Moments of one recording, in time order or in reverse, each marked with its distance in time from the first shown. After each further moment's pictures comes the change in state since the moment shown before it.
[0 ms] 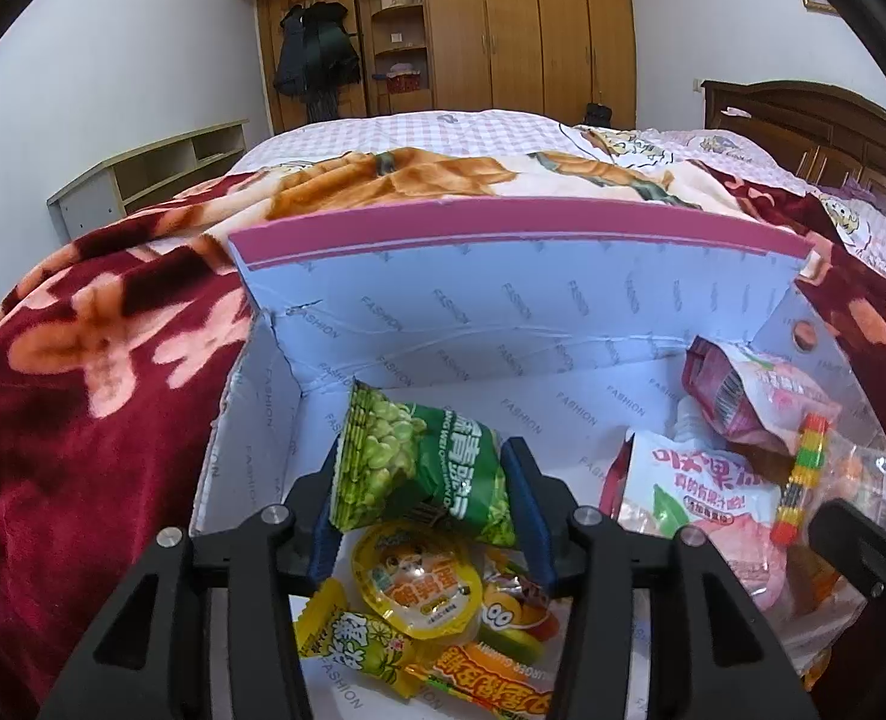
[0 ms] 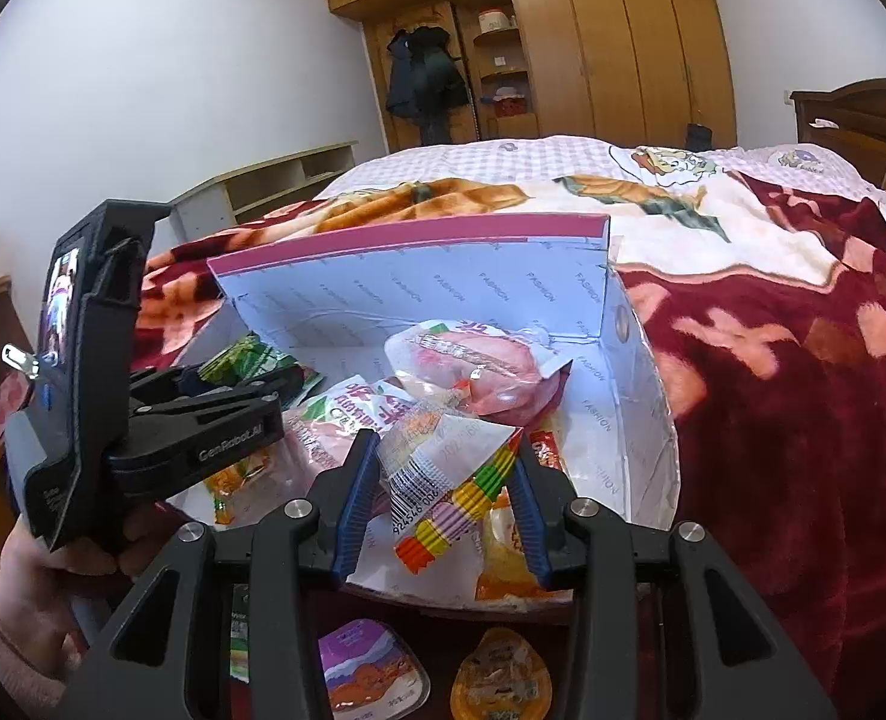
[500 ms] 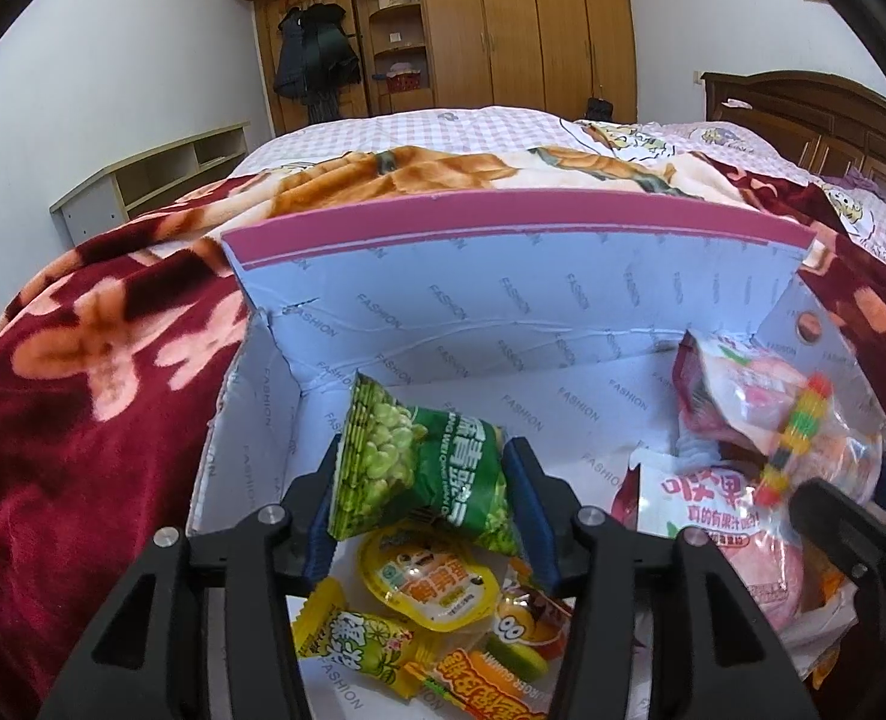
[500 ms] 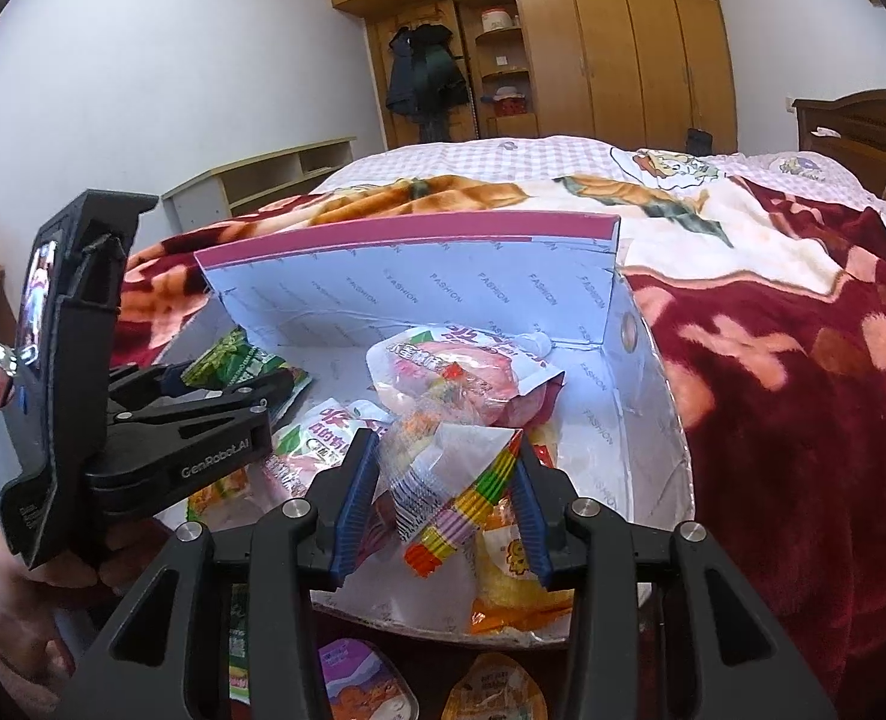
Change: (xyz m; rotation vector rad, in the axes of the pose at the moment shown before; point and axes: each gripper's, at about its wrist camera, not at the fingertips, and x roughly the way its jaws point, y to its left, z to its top) left arm 0.002 -0.002 -0.001 0.015 0.003 0.013; right arm 0.016 0.000 0.002 -0.027 0.008 -0.032
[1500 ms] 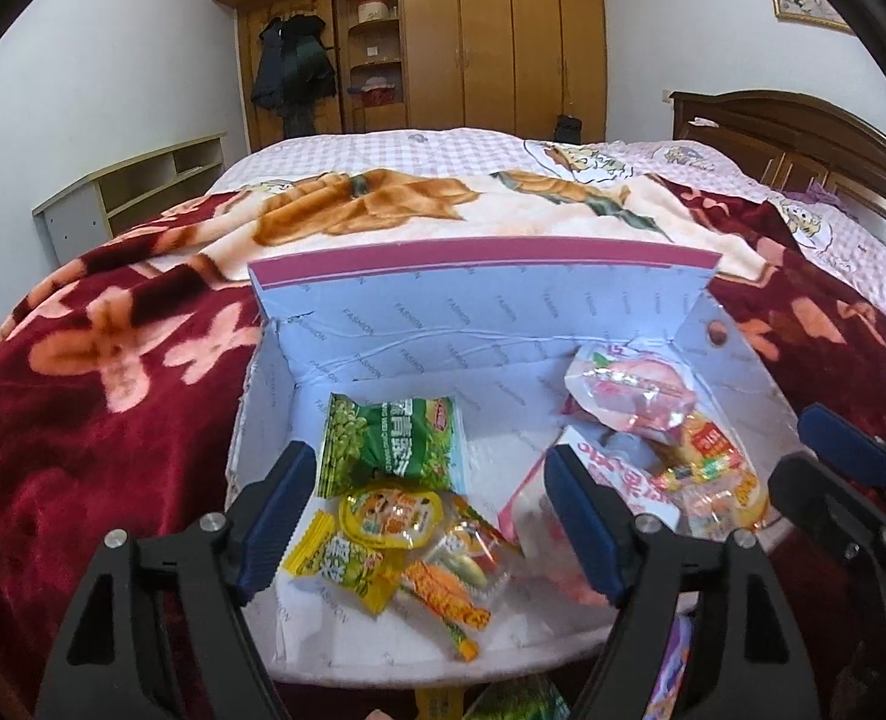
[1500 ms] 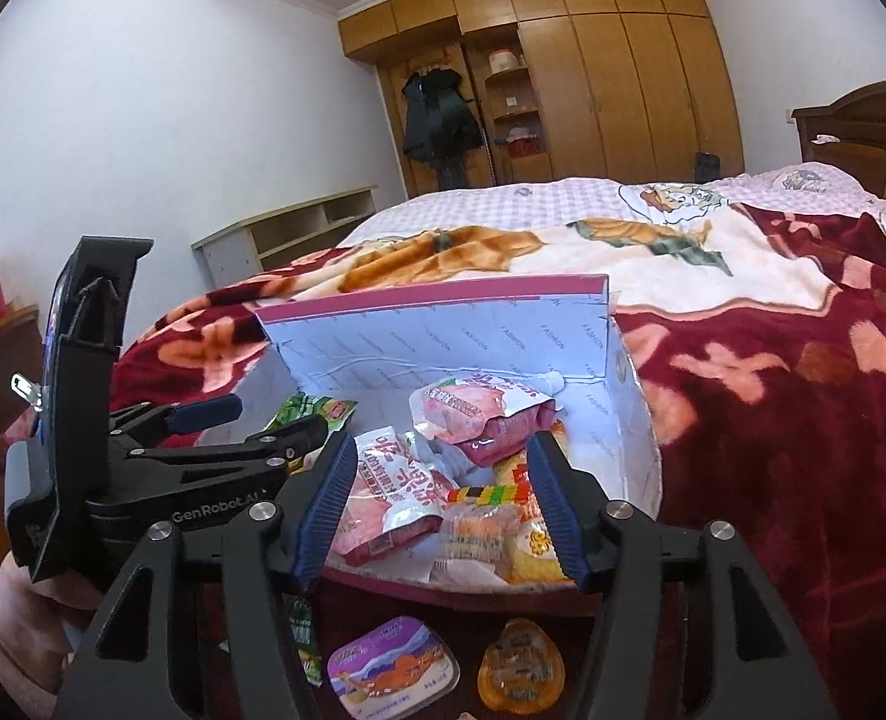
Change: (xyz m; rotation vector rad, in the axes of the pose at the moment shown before) left arm -0.058 0.000 -0.005 0.001 -0.035 -0.090; right arm -0.056 0.001 -0.004 0.046 -0.122 0.084
